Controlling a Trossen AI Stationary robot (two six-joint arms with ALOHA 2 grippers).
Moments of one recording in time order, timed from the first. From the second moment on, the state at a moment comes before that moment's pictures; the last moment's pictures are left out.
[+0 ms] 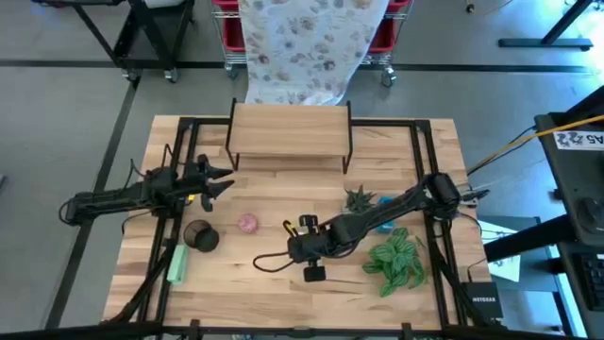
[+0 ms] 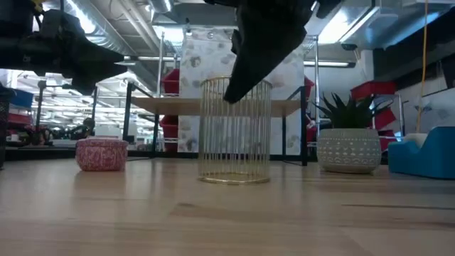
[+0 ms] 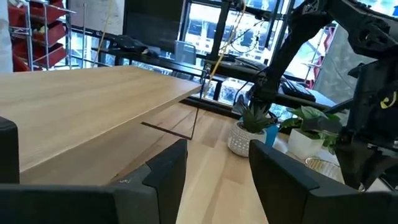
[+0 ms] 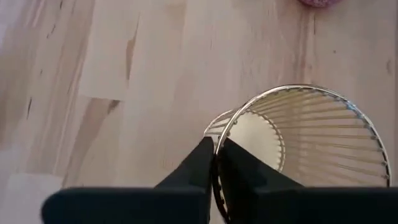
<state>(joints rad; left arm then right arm) 0.16 0.01 0.01 0.03 -0.13 -0.18 0.36 2.03 1.61 -0.68 0.12 0.20</state>
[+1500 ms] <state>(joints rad) 0.16 0.01 0.01 0.03 -0.13 -0.18 -0.13 2.11 1.73 -0.62 0.05 -0.01</state>
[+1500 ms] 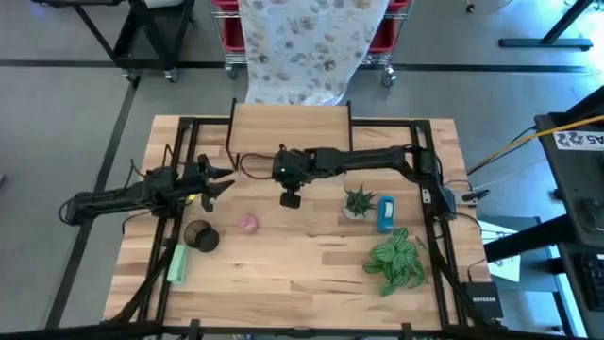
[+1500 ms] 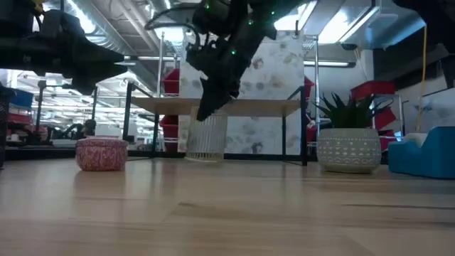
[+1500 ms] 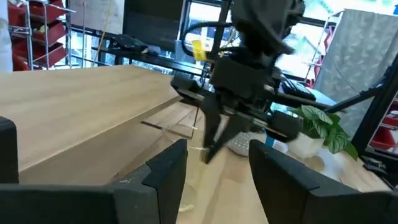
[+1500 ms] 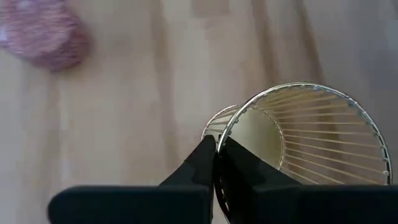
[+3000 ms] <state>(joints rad) 0.16 0.01 0.01 0.03 -0.13 -0.18 -0.11 2.08 1.77 -0.70 0.18 -0.02</state>
